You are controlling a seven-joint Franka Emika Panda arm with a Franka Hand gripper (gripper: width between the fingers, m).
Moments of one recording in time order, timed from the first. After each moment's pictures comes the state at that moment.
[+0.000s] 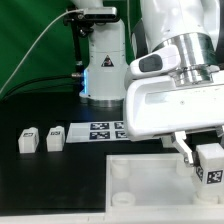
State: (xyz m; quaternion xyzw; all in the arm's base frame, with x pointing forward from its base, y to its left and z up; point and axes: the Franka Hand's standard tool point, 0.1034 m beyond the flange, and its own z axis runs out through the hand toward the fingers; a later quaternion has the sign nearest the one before) arm 0.621 0.115 0.081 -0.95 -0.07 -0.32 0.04
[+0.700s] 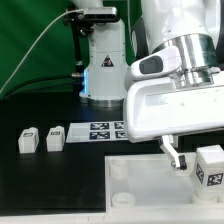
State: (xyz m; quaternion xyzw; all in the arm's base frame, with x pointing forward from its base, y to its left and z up) arm 0.618 0.116 0.077 -0.95 -0.07 -0.30 0.04
